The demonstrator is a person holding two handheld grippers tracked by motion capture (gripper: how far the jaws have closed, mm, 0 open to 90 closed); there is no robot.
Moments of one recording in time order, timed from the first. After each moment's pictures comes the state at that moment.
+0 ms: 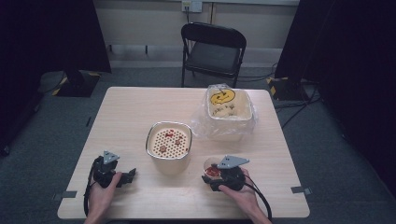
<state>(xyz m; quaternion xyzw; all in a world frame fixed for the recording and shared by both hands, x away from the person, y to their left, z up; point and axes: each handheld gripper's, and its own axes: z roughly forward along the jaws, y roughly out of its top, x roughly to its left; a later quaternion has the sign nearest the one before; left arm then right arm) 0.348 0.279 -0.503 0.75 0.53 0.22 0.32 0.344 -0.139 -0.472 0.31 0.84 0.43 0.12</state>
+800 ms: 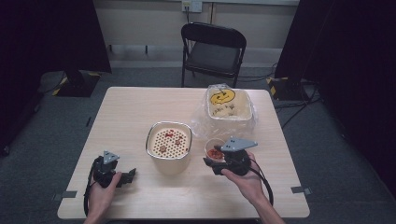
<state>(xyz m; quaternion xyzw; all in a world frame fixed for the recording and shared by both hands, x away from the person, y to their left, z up) 0.348 0.279 -0.503 0.75 0.53 0.22 0.32 0.356 -0.137 -0.392 0.30 0.83 0.44 0.17</state>
